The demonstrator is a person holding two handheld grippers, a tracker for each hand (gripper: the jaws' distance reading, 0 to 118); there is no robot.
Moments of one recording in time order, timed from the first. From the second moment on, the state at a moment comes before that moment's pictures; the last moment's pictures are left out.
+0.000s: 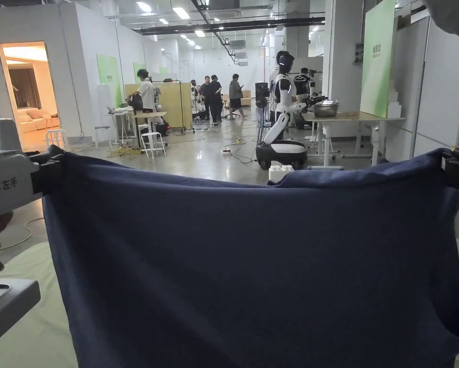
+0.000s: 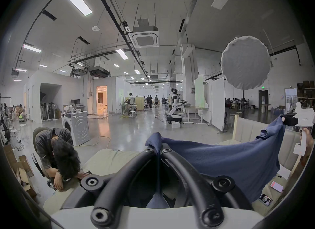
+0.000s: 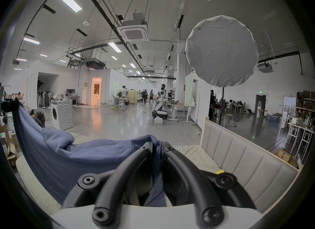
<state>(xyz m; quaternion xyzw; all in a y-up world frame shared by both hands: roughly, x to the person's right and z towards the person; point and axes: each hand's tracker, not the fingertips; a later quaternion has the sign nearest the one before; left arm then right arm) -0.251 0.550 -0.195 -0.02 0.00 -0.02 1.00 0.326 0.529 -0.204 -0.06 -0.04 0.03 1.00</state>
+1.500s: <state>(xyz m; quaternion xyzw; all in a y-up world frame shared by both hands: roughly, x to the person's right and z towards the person) -0.243 0.383 -0.333 -0.16 0.00 0.01 0.99 0.298 0.388 -0.332 -0.12 0.00 0.02 0.99</state>
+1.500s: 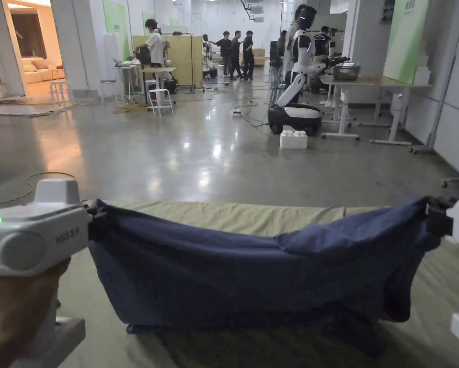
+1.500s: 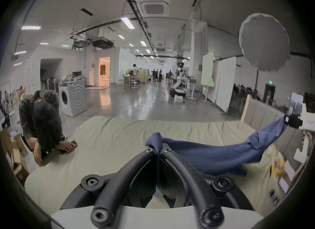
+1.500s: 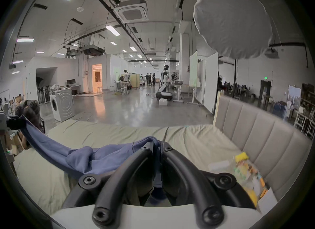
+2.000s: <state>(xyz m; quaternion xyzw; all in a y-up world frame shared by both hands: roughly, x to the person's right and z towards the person) -0.260 0.183 -0.092 -0.27 -0.02 0.10 0.96 0.332 0.176 -0.082 -0.30 -0.01 -0.04 0.95</state>
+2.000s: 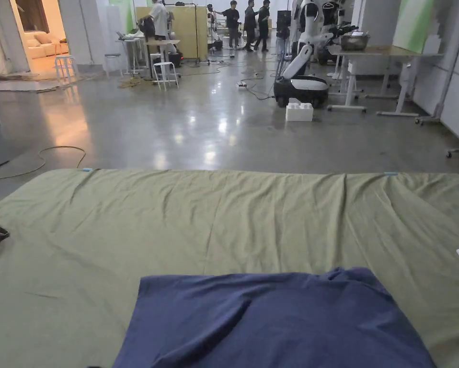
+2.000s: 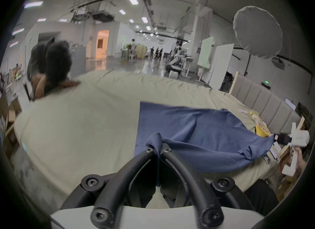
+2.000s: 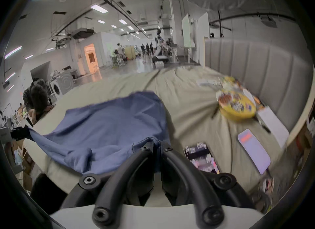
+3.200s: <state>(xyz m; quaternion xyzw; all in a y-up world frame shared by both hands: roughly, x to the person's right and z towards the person) -0.195 0.302 0.047 -0.07 0.02 -0.01 1.00 0.264 0.257 0.033 -0.12 0.00 -0.04 0.99</state>
